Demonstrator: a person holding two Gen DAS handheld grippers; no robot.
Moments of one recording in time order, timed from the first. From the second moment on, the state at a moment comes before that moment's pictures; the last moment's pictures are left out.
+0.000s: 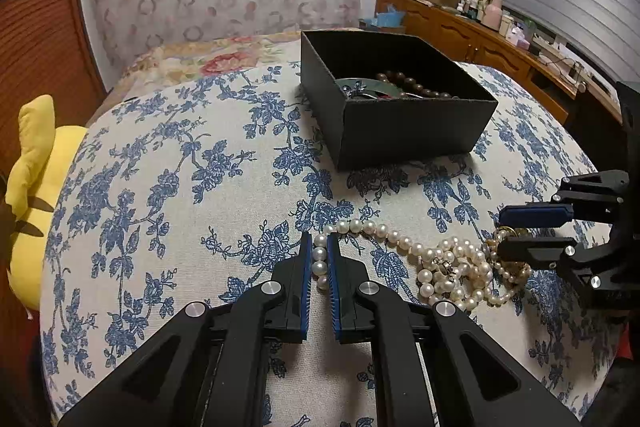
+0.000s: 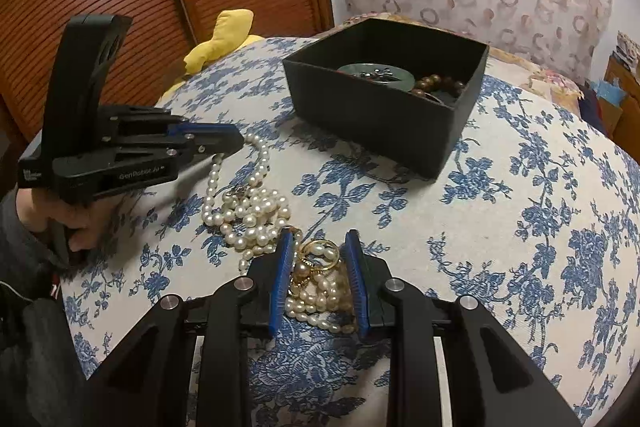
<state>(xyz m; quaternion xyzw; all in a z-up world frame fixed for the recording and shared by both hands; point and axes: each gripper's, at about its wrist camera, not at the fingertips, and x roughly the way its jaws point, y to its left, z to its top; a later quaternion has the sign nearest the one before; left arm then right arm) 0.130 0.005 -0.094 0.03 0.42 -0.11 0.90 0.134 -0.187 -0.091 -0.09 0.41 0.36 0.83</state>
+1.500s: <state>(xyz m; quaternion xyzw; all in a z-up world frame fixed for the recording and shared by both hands) 0.128 -0.022 0.080 0.02 0.24 -0.16 0.96 0.186 -0.204 0.006 -0.07 0.30 0.35 0.89</state>
